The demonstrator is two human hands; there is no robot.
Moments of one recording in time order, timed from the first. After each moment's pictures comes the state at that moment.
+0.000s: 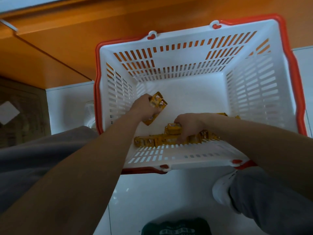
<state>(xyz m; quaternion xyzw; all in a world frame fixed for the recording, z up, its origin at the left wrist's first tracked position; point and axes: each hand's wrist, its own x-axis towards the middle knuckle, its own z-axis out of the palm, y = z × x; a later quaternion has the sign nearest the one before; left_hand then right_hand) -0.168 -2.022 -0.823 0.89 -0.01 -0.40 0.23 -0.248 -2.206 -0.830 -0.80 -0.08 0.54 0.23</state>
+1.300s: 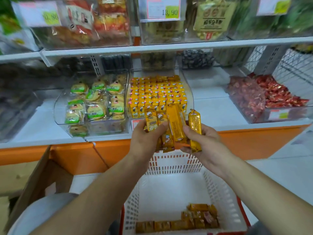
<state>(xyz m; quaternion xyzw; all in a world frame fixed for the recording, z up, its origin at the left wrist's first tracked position) -0.183 -2.055 -0.452 0.64 0.03 -0.15 0.75 -0.247 -2.213 -0.436 -0.57 0.14 0.00 0.81</state>
